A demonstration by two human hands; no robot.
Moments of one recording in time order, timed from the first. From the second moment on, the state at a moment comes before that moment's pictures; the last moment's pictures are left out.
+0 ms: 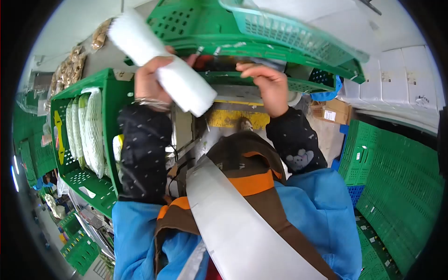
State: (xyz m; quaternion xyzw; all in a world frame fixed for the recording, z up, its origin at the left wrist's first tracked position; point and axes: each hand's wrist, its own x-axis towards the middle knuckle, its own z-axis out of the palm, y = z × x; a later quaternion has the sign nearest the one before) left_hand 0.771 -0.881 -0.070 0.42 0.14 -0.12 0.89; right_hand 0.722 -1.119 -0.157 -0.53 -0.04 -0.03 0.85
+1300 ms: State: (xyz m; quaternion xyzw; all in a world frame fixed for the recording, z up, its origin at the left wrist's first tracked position) left_hand 0.473 -0.780 0.007 0.70 0.26 0.30 0.59; right_hand 0.666 -0.967 -0.186 -0.63 -0.37 0.60 0.32
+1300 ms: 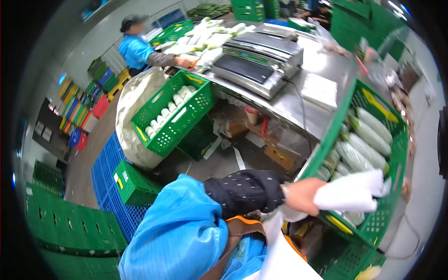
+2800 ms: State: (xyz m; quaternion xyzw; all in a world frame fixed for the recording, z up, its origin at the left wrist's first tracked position) left_hand -0.345 -0.673 -0.101 0.07 0.81 0.54 0.21; right_hand -0.300 -0.321 -0.113 -0.30 -0.49 0.76 0.30
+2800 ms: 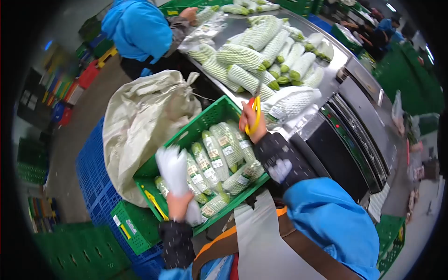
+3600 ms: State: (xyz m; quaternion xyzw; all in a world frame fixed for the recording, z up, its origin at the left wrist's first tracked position) left_hand -0.218 -0.320 -0.025 0.29 0.45 0.43 0.73; right_hand 0.060 -0.276 -0.036 -0.18 -0.48 0.82 0.27
